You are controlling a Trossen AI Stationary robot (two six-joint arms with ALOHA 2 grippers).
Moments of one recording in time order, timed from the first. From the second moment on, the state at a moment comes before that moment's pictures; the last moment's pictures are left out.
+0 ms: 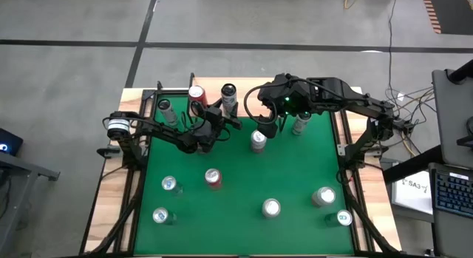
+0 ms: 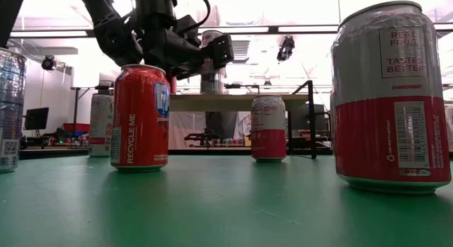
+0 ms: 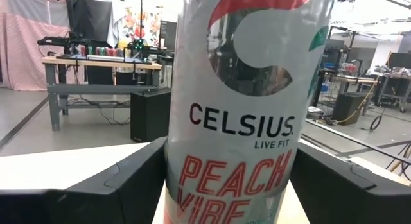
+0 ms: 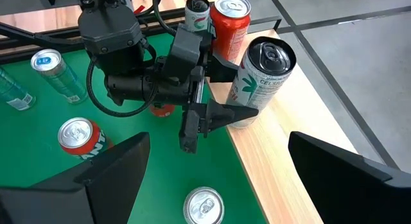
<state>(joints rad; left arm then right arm) 0.10 1.80 0.80 1.18 -1.00 0.00 -0.06 1.67 2.13 -1.17 0.24 0.13</state>
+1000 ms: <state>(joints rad) 0.09 1.73 0.80 1.19 -1.01 0.09 -0.06 1.67 2.08 -1.13 0.24 0.13</state>
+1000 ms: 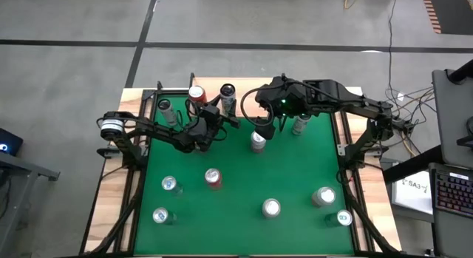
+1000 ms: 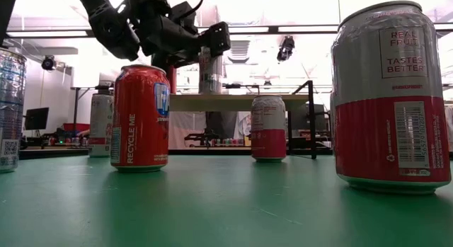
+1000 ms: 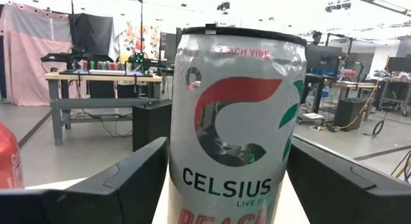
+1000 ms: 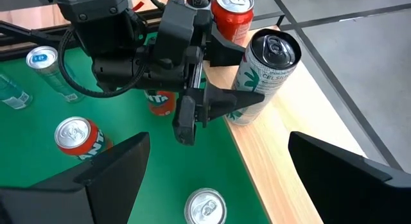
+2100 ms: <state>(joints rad) 0.09 1.65 0.83 1.20 -1.01 0.15 -0.06 1.67 1.76 -0.95 0.20 0.19</state>
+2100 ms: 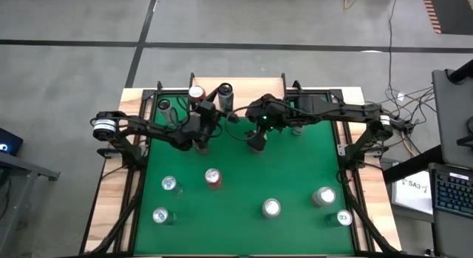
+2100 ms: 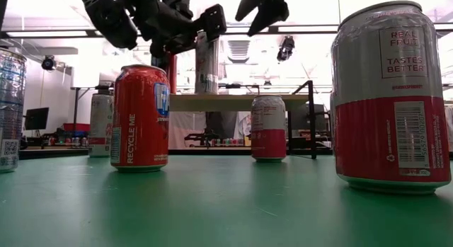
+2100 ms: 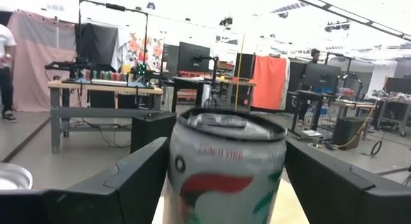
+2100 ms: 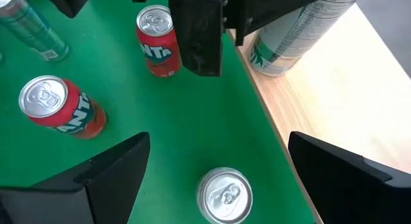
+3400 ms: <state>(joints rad) -0.31 0.75 0.92 -0.36 -0.17 0.35 -0.06 1.75 1.52 -0.28 0.13 0.14</state>
